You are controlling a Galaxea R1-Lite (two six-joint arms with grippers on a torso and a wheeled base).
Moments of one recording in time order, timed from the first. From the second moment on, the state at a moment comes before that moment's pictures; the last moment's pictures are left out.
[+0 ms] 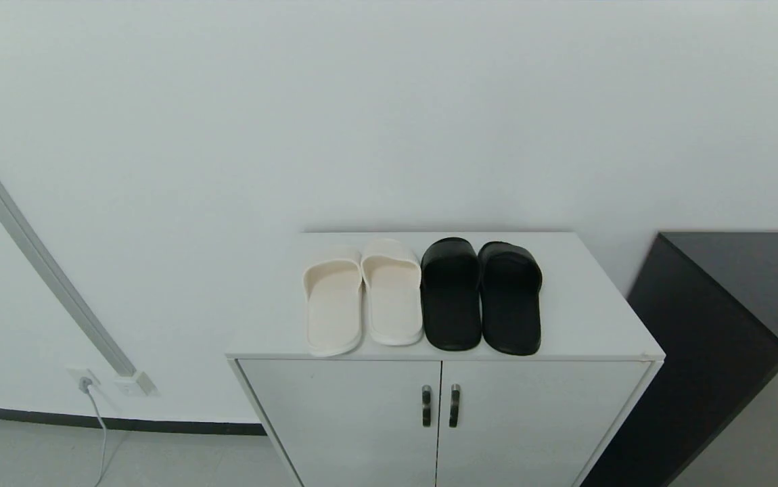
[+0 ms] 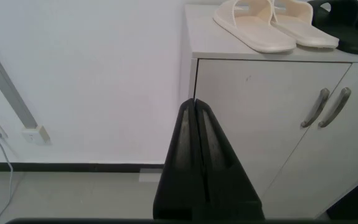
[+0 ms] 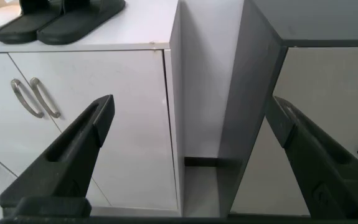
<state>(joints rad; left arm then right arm) 0.00 0.00 0.00 0.00 0.01 -0.03 0.00 0.00 0.00 0.00 0.05 0.01</state>
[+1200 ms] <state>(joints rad) 0.00 0.00 0.00 0.00 0.01 -0.02 0.14 0.69 -0.32 -0.18 0.13 0.06</state>
